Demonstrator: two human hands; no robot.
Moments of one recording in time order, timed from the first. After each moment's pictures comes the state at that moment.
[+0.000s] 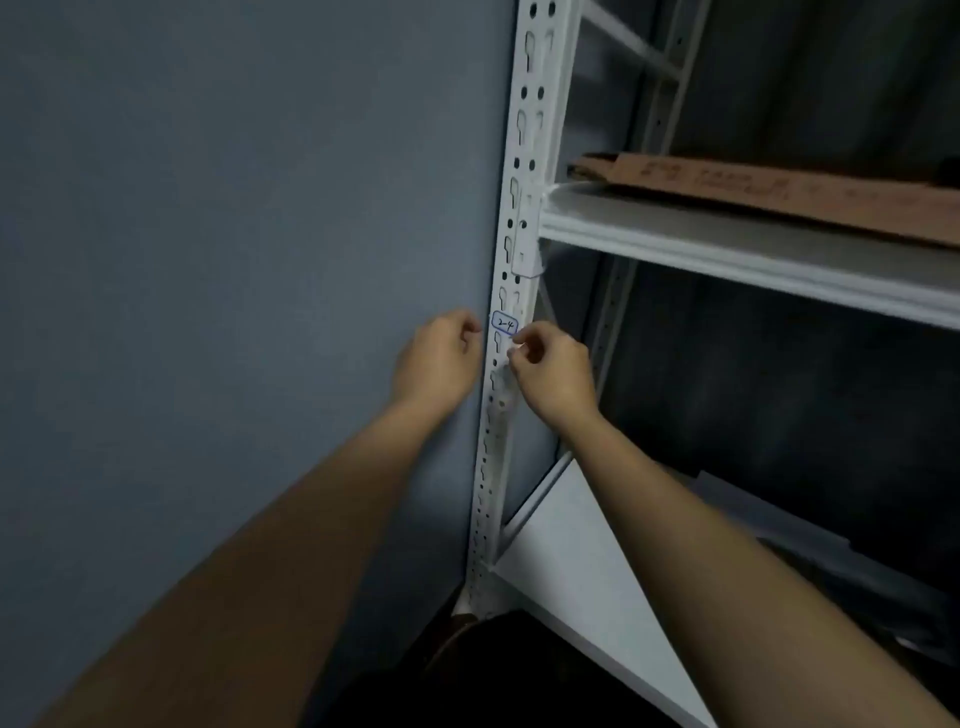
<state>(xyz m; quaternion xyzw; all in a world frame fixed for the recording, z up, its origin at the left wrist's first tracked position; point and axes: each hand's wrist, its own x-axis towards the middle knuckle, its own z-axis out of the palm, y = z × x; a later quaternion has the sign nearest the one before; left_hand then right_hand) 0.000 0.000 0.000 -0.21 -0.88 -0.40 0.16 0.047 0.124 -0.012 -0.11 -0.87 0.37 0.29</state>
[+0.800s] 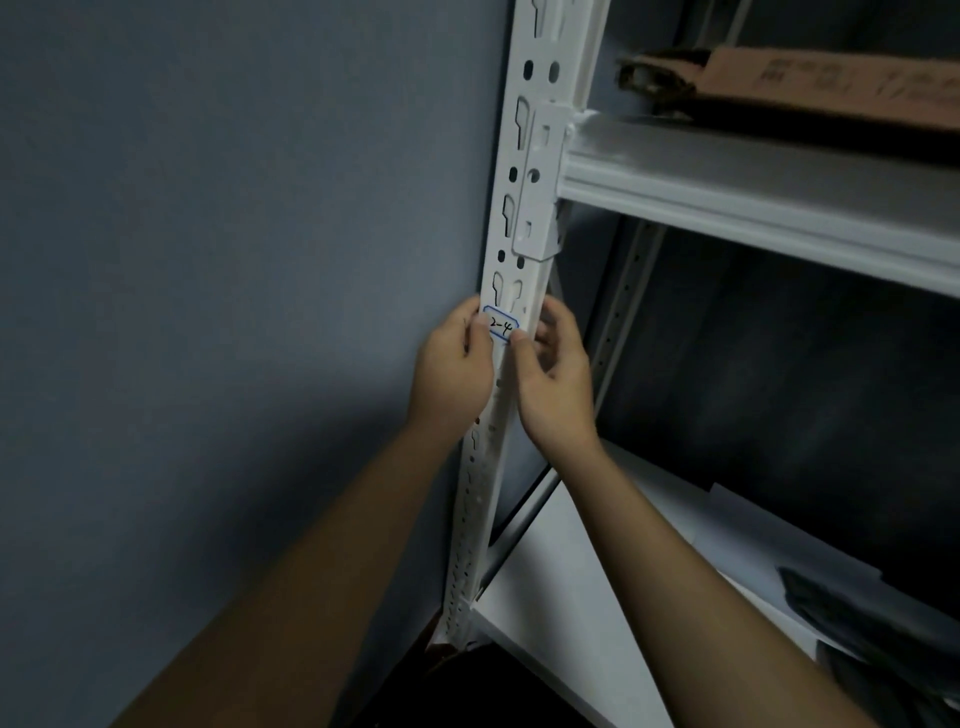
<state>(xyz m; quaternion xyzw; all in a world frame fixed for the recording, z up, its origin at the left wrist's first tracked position) -0.072 0.070 -0.049 -0.23 -0.72 -0.64 0.13 -0.030 0.155 -0.054 -0.04 -0.72 0.59 0.35</state>
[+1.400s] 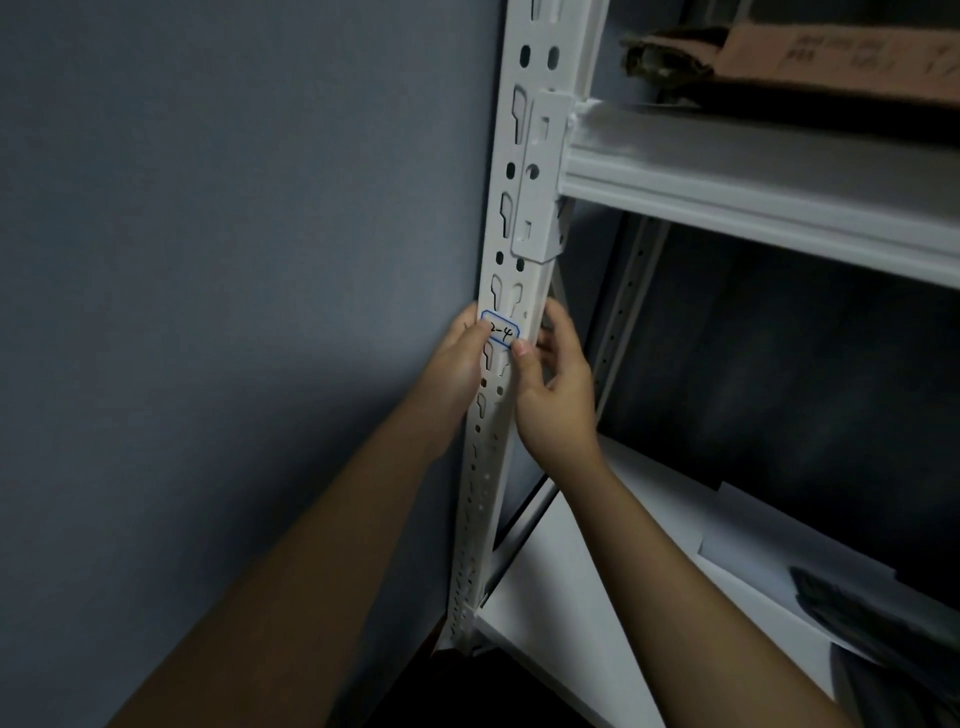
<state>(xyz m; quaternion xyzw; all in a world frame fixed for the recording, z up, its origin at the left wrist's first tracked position) -0.093 0.079 -0.049 -0.21 -0.58 -0.77 -0.14 -0.033 0.154 -0.060 -0.05 -0.73 0.59 0.34</state>
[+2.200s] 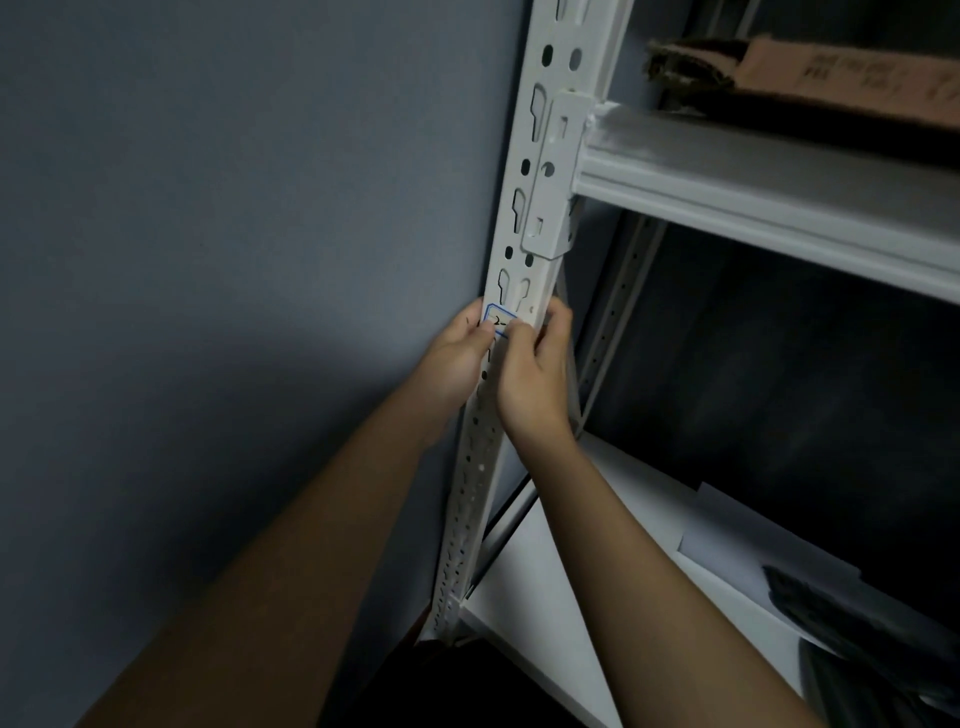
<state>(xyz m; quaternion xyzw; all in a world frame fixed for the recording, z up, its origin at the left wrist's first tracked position) -0.103 0.075 -0.059 -0.25 -0.59 -0.76 -0.14 -0.044 0.128 -0.047 -0.12 -0.71 0.60 0.35</state>
